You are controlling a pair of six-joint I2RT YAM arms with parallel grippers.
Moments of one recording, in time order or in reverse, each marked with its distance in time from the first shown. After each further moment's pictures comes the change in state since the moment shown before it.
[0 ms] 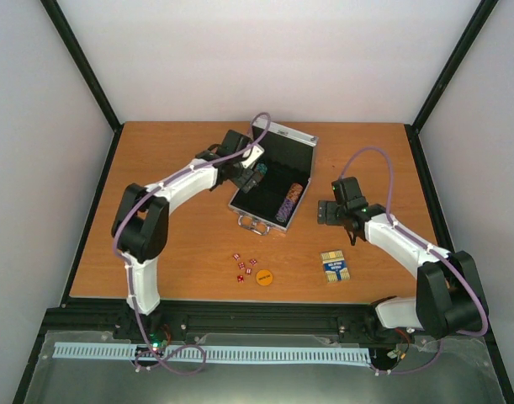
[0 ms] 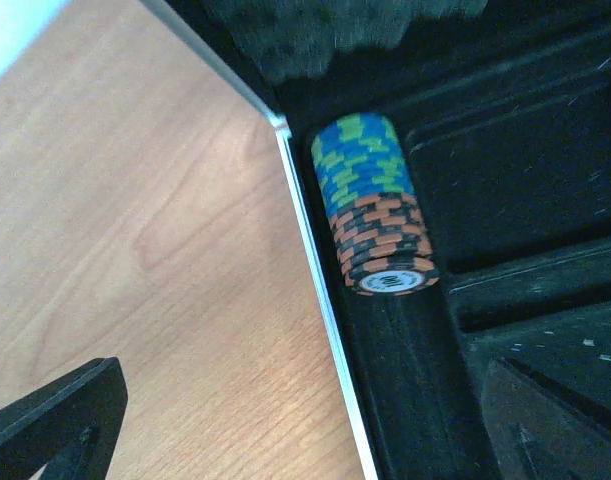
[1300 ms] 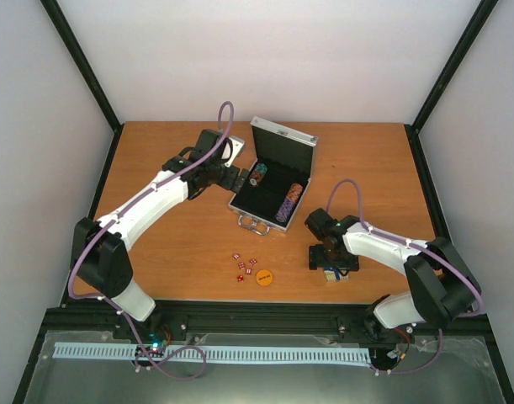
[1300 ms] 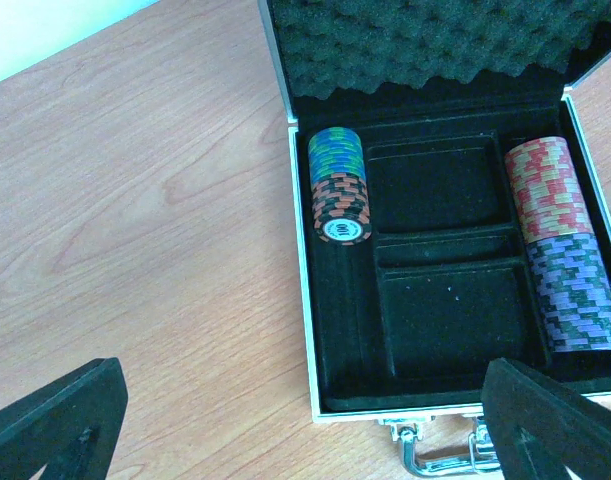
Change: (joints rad) left arm 0.000 -0.393 -0.163 -0.106 0.068 -0.244; right arm 0.264 0.079 -0.055 -0.462 -0.097 0.357
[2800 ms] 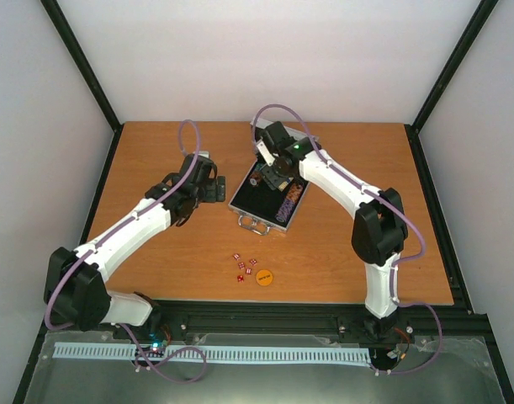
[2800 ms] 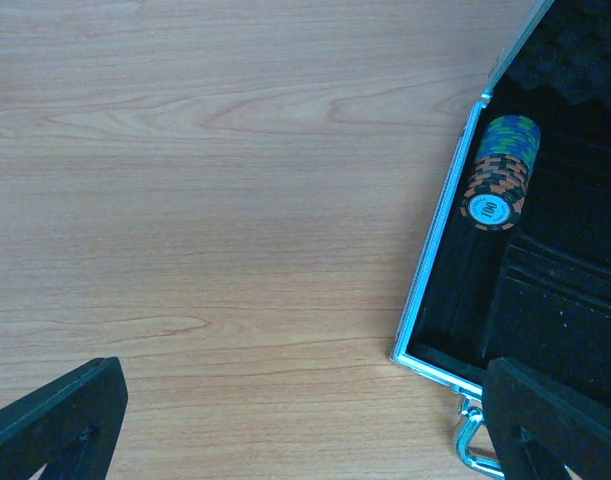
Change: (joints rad) left arm 0.002 -0.240 -0.300 0.068 -0.278 -0.402; right arm 0.011 0.578 1.096 -0.034 0.047 -0.831
